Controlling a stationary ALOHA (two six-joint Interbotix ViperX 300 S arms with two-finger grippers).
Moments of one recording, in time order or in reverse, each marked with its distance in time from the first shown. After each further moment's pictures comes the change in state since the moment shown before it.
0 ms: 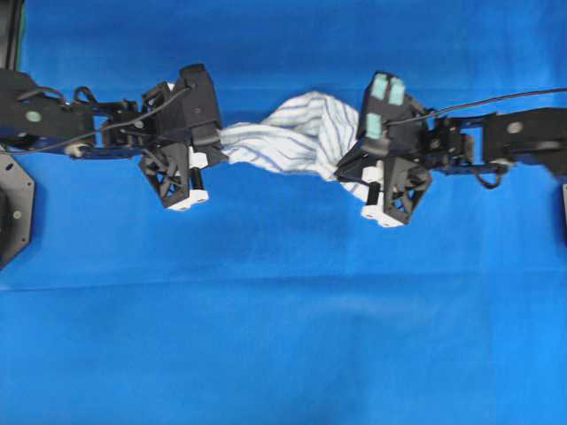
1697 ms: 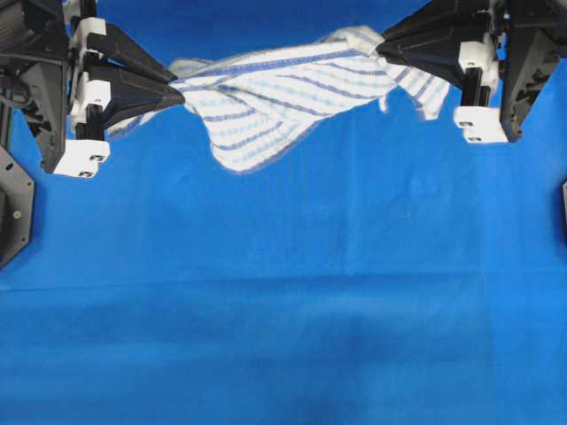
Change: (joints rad) left arm -0.066 -0.477 -0.367 0.000 0.480 -0.055; right arm -0.021 -0.405 -0.399 -0.137 0.488 -0.025
